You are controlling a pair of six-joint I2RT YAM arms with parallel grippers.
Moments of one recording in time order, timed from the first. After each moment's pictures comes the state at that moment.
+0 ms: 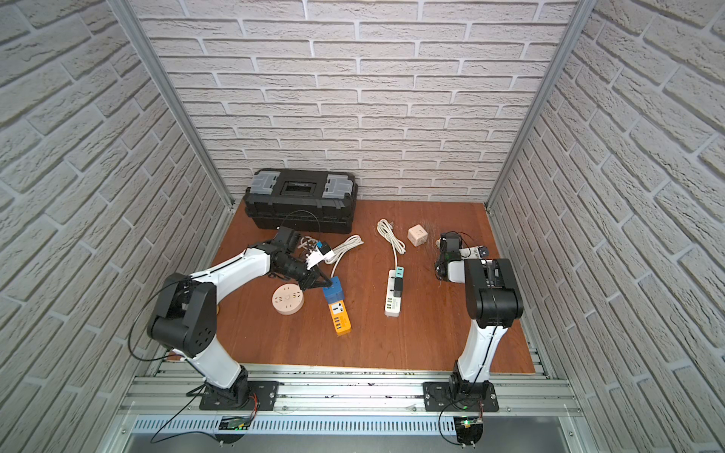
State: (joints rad) left arm -0.35 1.69 1.11 -0.67 0.78 0.51; right arm -0.07 1.90 0.91 0.28 0.48 1.23
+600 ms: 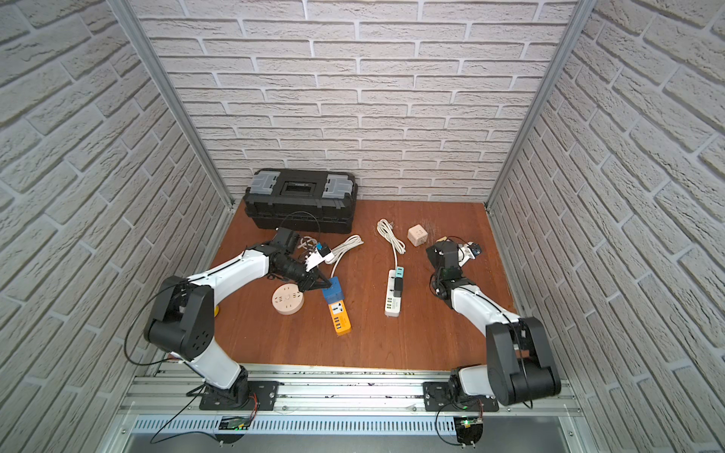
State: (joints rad) left arm -0.35 1.65 1.09 -0.67 0.77 0.56; right arm 0.13 1.32 0.66 0.08 0.36 1.05
